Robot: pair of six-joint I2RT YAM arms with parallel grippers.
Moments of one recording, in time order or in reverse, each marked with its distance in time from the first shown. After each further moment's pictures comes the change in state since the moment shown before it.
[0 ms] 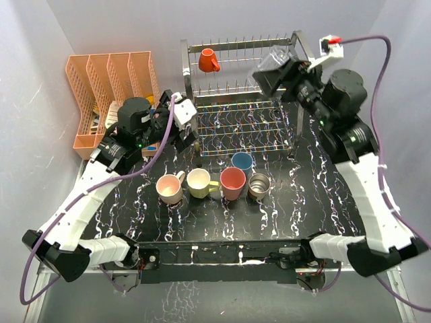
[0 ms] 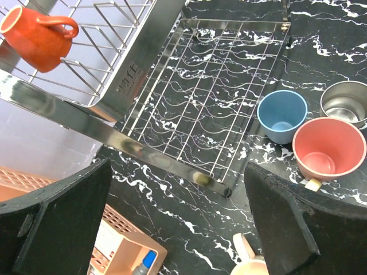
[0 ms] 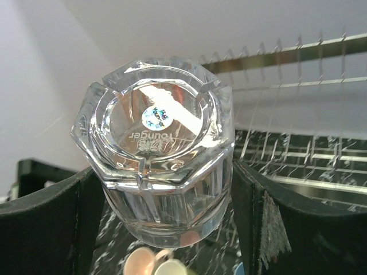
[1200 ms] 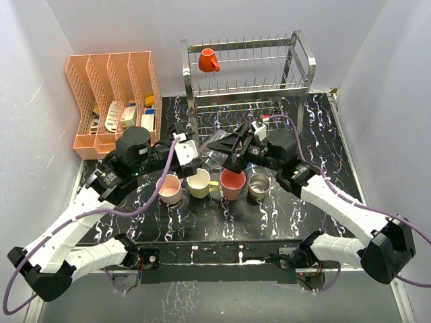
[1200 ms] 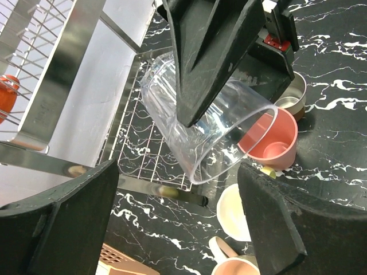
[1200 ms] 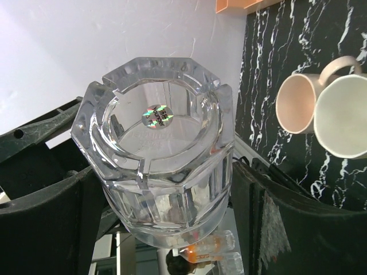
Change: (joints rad) left arm -0.160 -0.215 -0.240 0.084 0.055 0.117; right arm 0.264 -0.140 -0.814 0.436 -0.319 0.927
